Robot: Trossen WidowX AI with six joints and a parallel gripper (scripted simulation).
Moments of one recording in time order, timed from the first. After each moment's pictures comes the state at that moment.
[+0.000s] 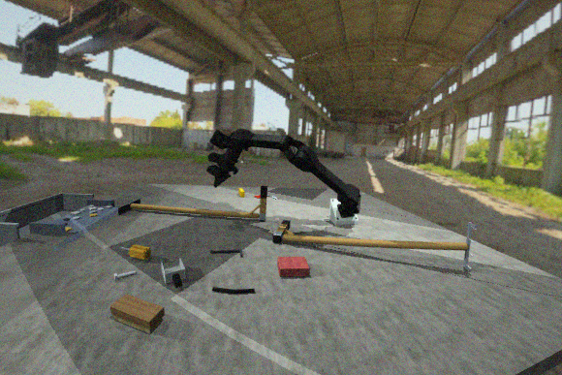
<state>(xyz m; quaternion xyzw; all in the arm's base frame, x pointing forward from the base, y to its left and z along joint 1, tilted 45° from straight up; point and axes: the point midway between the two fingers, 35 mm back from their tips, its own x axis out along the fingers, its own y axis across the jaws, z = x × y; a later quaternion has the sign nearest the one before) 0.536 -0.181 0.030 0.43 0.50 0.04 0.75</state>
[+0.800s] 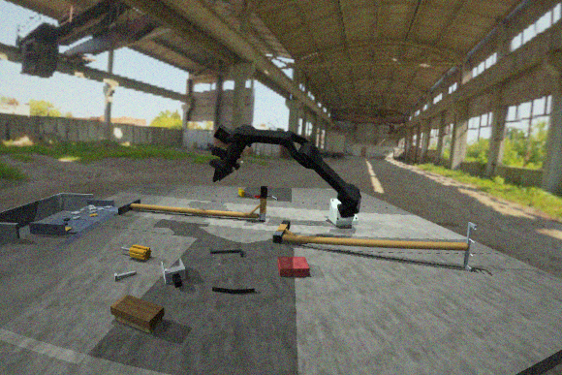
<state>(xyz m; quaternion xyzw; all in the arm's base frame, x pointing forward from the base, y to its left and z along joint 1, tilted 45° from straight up) 0.529 -0.200 0.044 0.44 0.47 0.04 0.77</state>
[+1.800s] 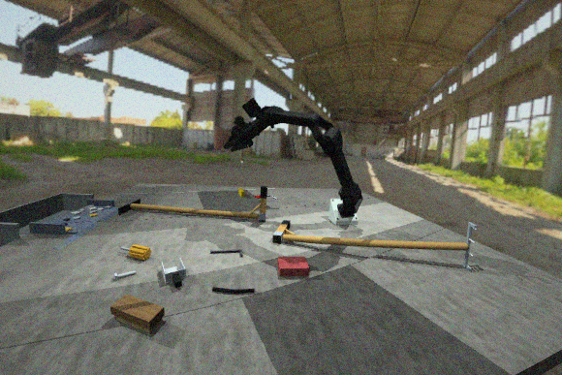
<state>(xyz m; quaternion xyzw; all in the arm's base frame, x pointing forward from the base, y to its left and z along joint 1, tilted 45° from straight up) 0.465 -0.285 0.132 0.47 0.32 0.03 0.82</state>
